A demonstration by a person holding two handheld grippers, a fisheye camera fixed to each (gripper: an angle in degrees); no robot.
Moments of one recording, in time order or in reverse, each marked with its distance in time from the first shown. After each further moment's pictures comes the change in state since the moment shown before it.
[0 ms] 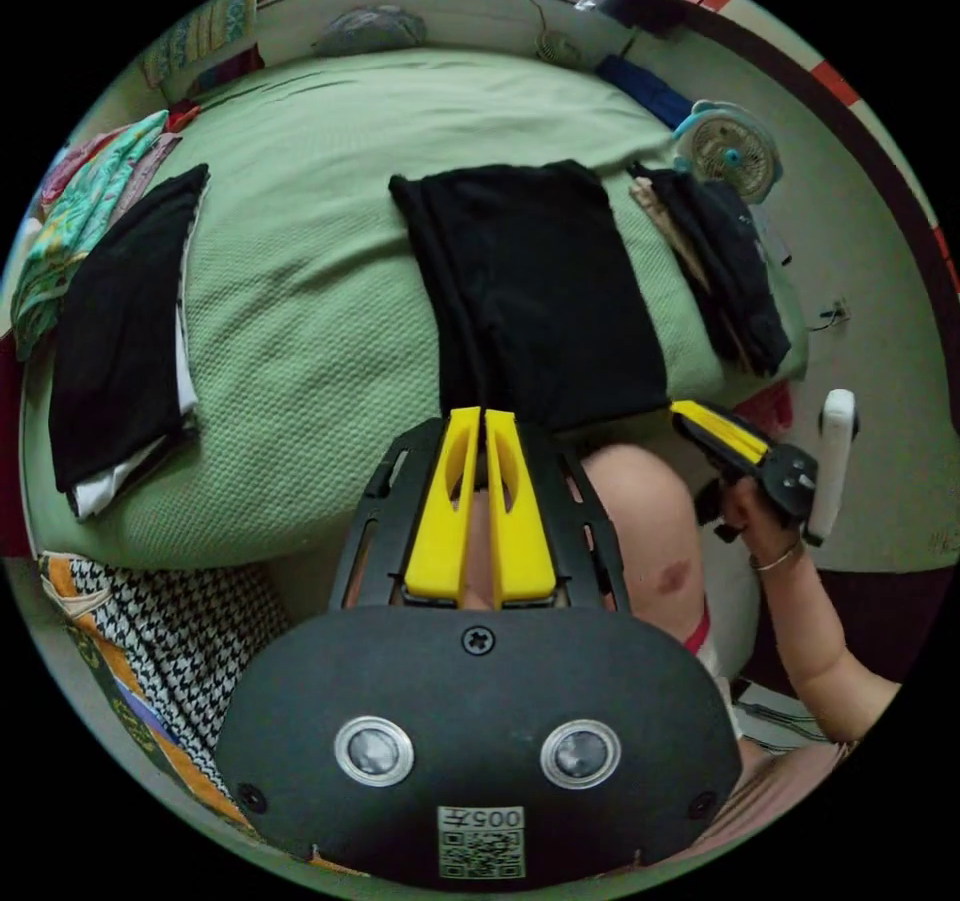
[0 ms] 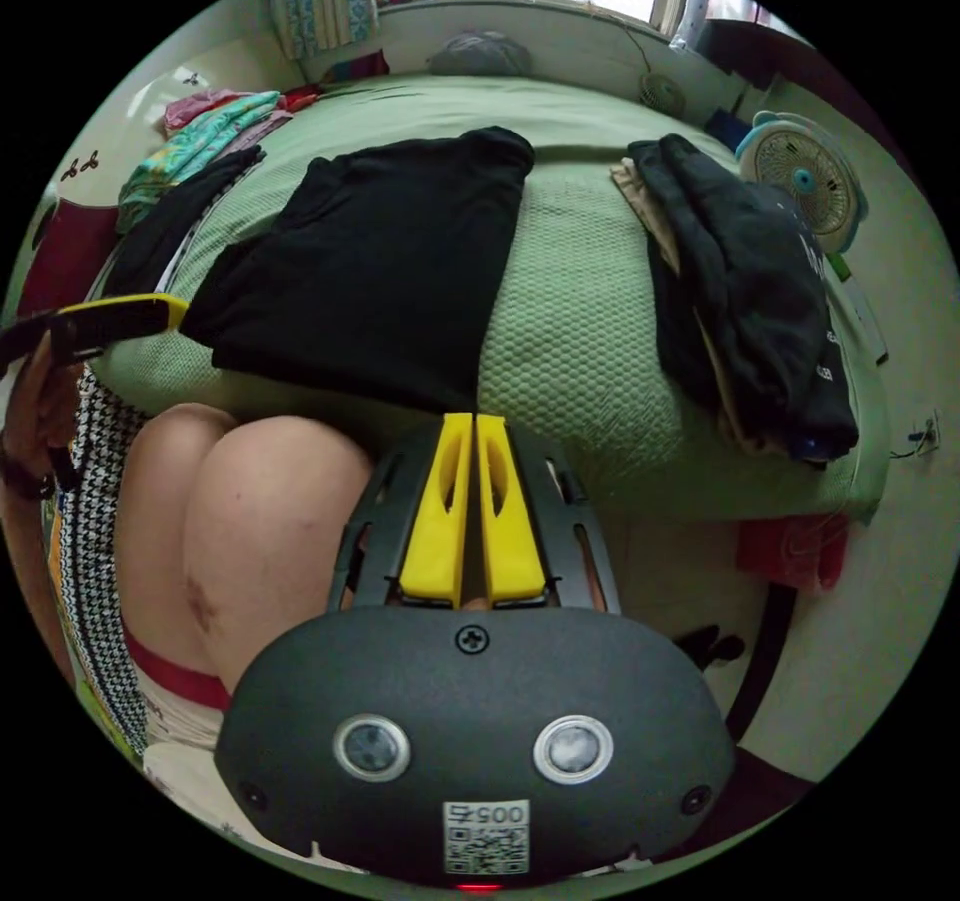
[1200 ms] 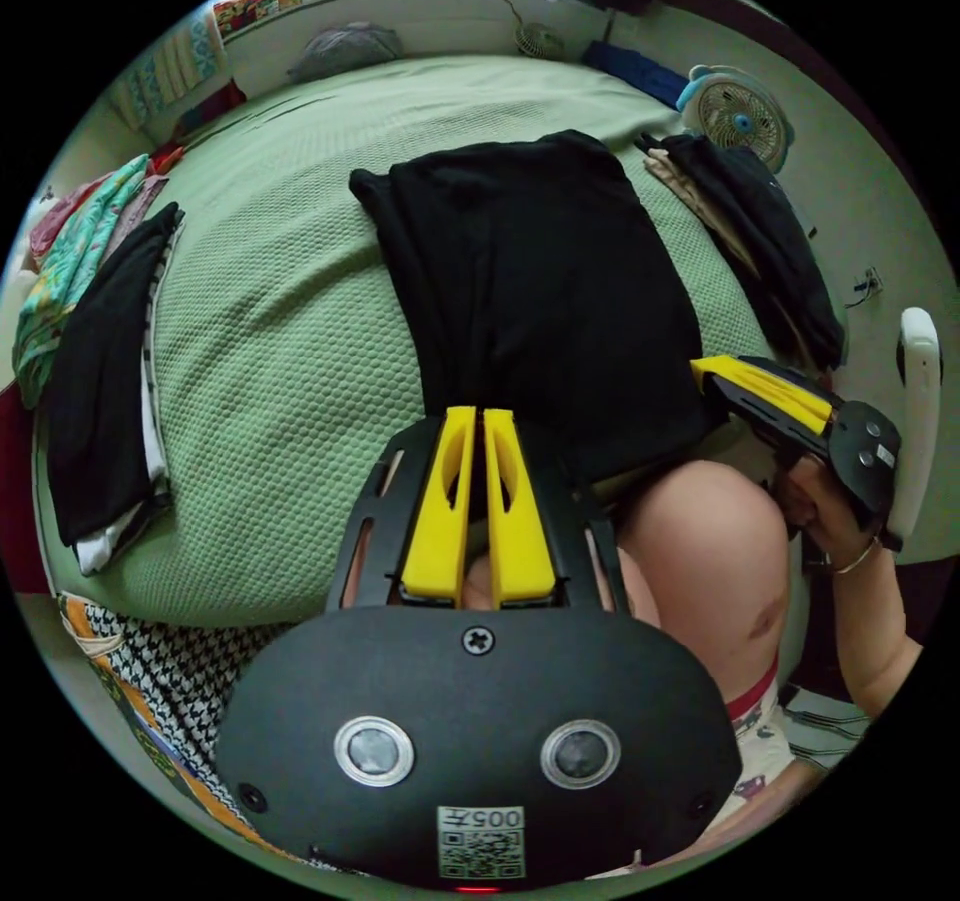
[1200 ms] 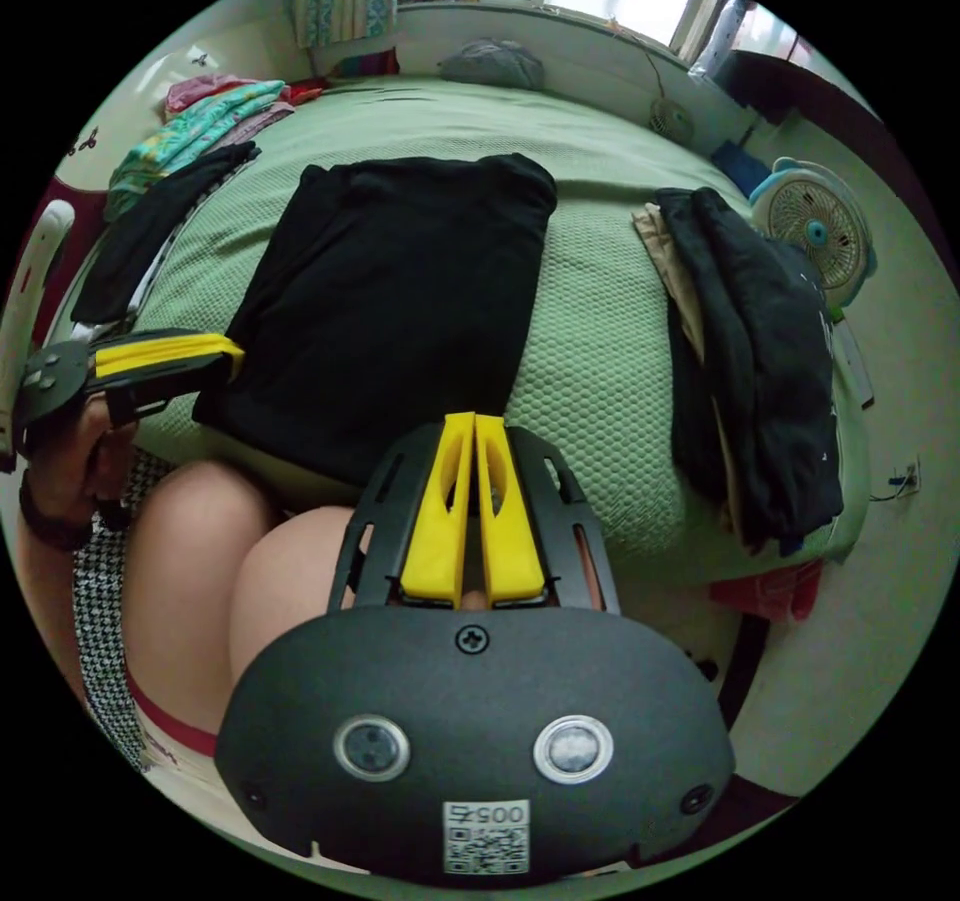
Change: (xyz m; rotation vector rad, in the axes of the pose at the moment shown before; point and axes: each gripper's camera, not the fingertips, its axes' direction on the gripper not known) left arm 0.022 -0.024 0.067 0.078 -0.019 0.081; right arm 0.019 -0.025 0.032 0.042 0.060 -0.041
